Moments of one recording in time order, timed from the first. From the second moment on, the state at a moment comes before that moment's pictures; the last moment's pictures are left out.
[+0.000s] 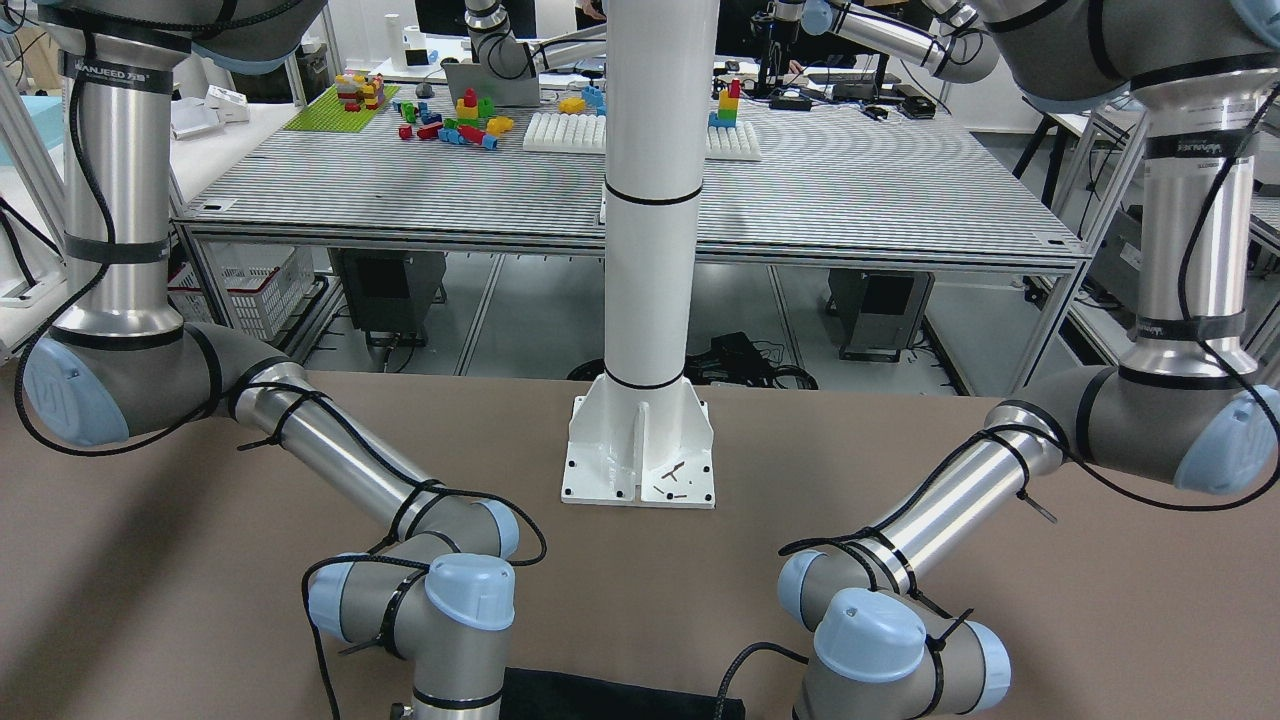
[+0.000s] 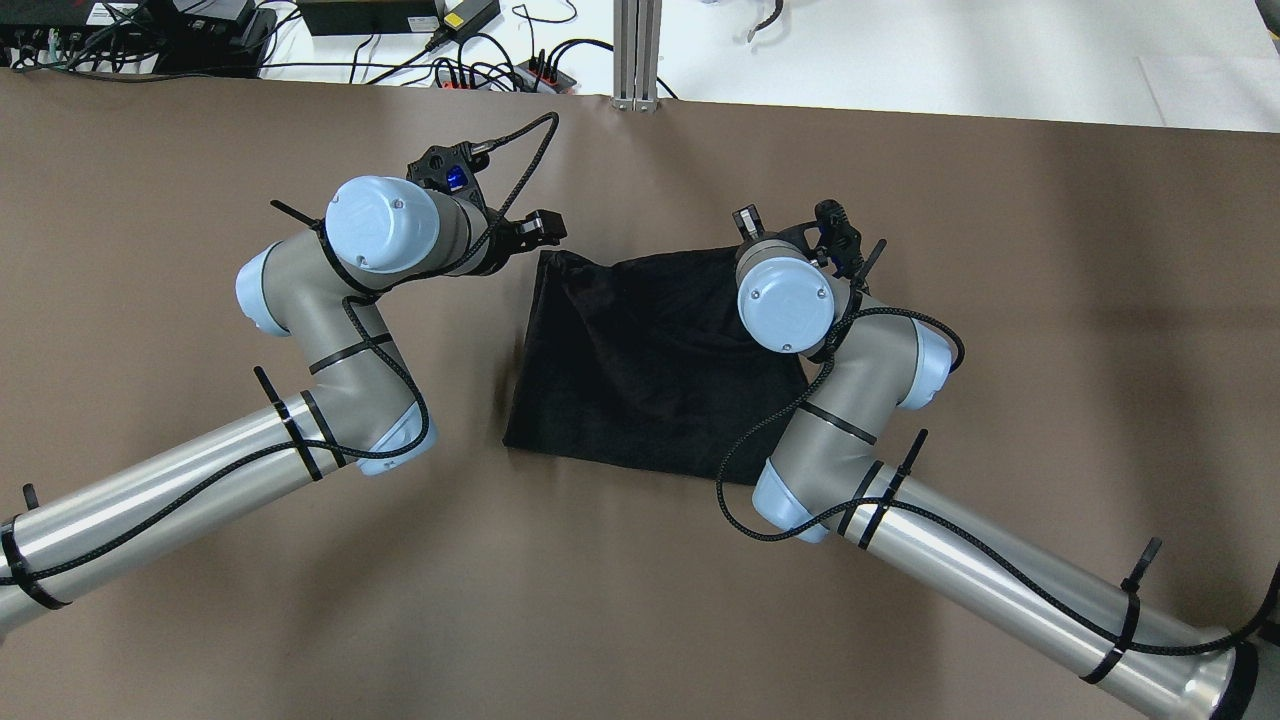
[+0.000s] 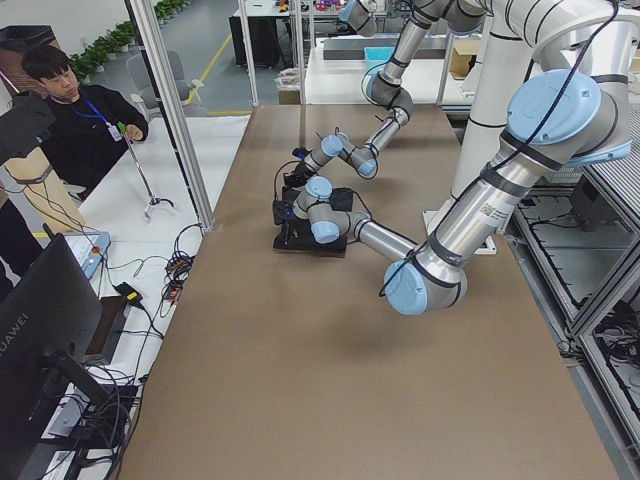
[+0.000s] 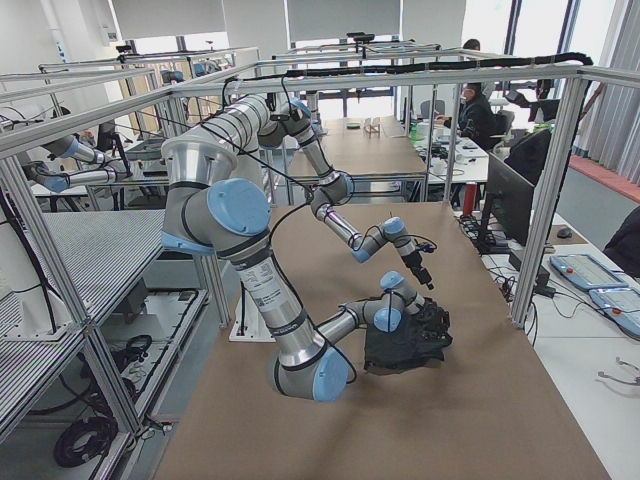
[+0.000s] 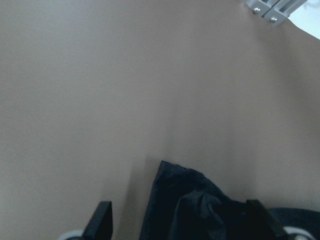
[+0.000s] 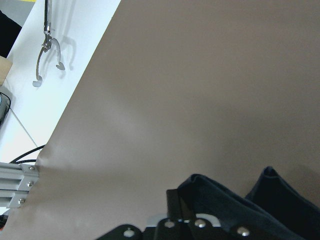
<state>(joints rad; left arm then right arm) -0.74 -2.34 -1.24 -2.26 -1.68 -1.46 0.67 -0.84 1.28 -1.07 1.28 2.22</state>
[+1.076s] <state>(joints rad) -0.74 -2.29 -1.31 -2.28 -1.69 -1.46 0.71 -0.85 1.28 -1.07 1.37 1.77</state>
